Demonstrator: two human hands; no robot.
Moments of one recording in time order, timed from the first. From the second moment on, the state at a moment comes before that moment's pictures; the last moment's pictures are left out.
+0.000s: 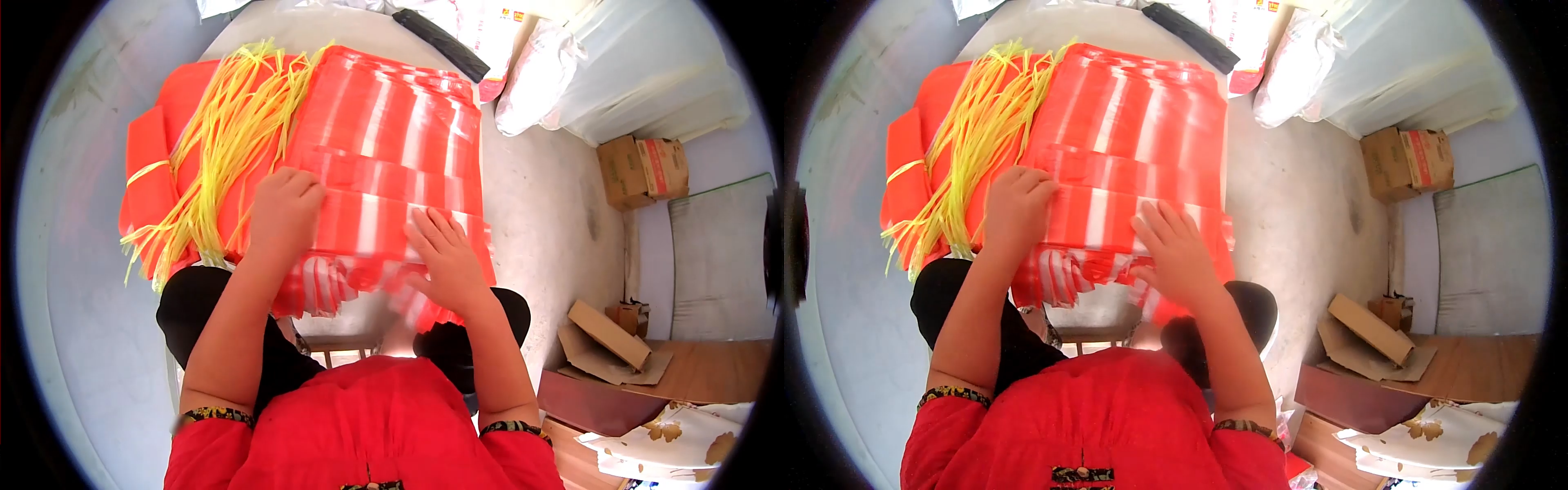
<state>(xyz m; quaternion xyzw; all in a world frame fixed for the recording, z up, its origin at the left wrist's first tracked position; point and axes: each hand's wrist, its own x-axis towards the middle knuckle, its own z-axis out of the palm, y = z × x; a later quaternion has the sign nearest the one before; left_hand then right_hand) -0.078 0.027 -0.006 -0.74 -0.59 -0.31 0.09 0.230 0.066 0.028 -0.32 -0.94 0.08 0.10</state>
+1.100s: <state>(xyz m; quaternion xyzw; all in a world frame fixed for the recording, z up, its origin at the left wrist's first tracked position) -0.056 0.034 0.027 -0.76 -0.56 -0.33 0.01 0.192 0.123 0.039 -0.32 -0.93 0.08 0.14</state>
